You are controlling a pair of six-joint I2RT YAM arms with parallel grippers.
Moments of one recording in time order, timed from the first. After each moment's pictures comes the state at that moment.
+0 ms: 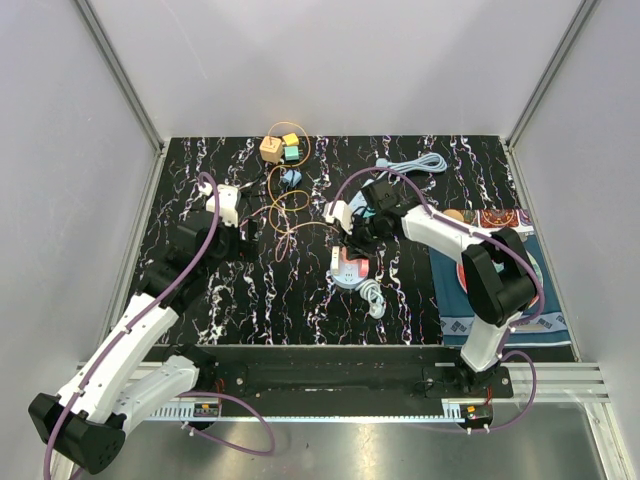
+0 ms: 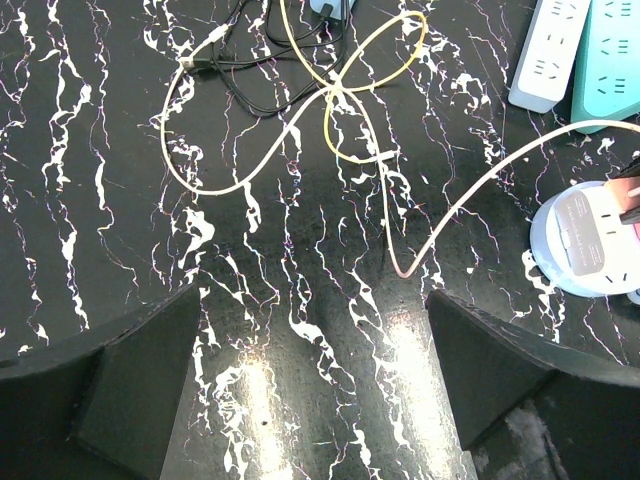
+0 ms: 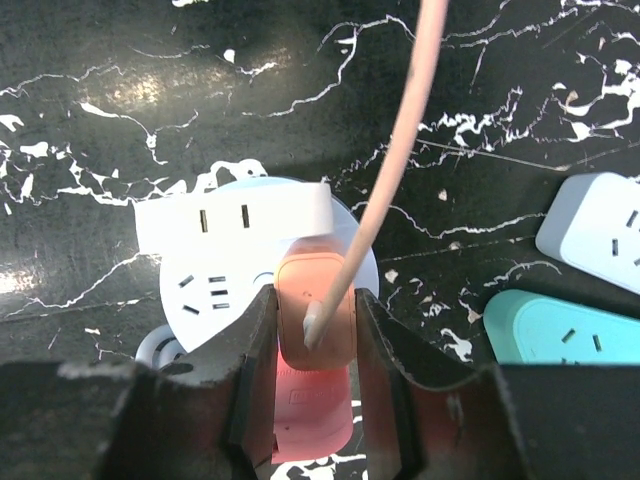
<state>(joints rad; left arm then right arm) -0.45 0.85 0.86 -0.51 -0.21 -0.11 0.54 1.81 1.23 -0.51 -0.50 -0.73</state>
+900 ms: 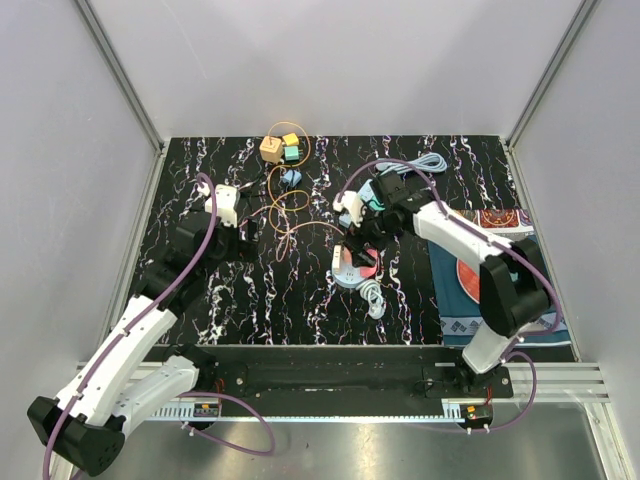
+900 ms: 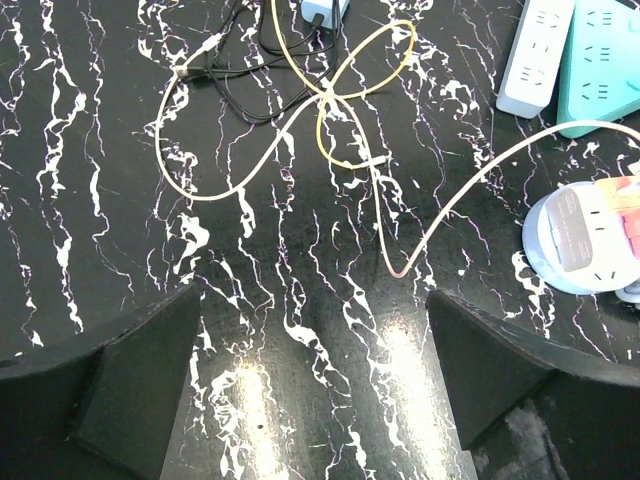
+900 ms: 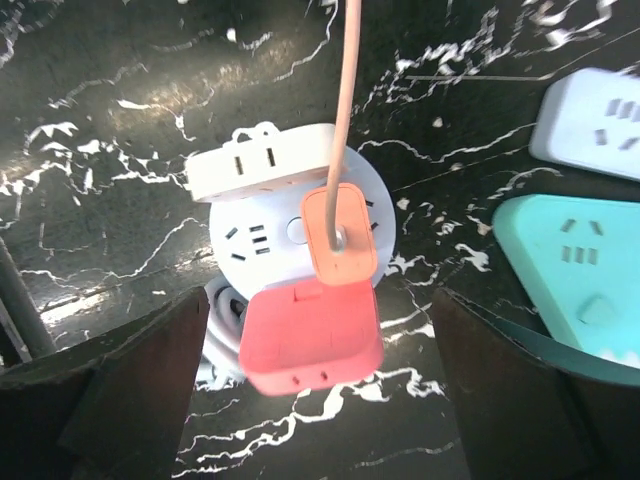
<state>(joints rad) -0.45 0.83 0.86 -0.51 -0.19 -0.11 0.52 1.72 1.27 -0.63 -0.46 -0.59</state>
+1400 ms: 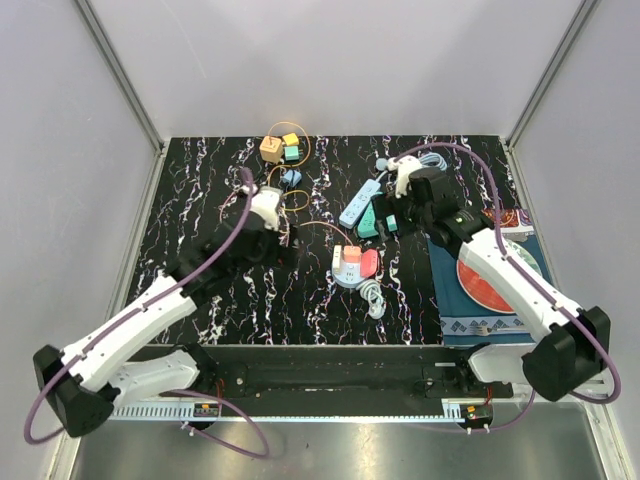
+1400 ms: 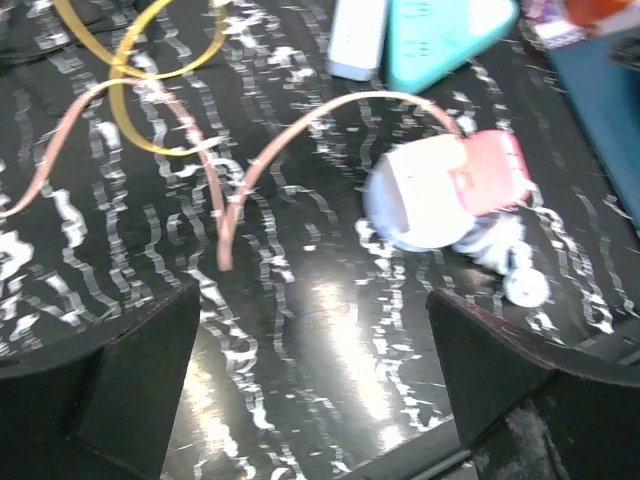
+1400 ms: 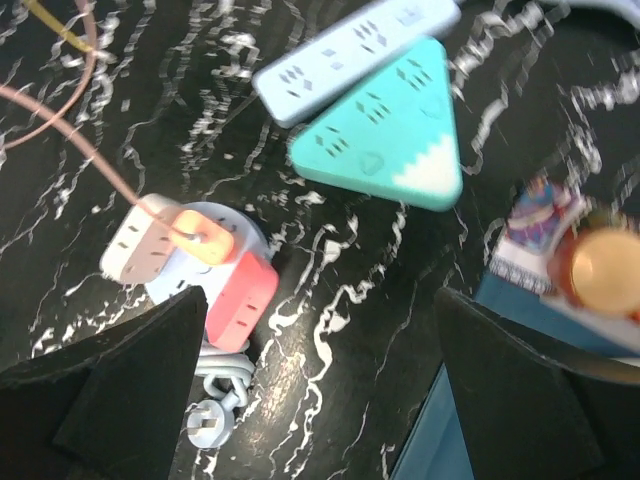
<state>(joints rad) -0.68 0.97 0.94 -0.53 -0.18 -0.29 0.49 1.31 1.18 -0.52 -0.01 -0.03</state>
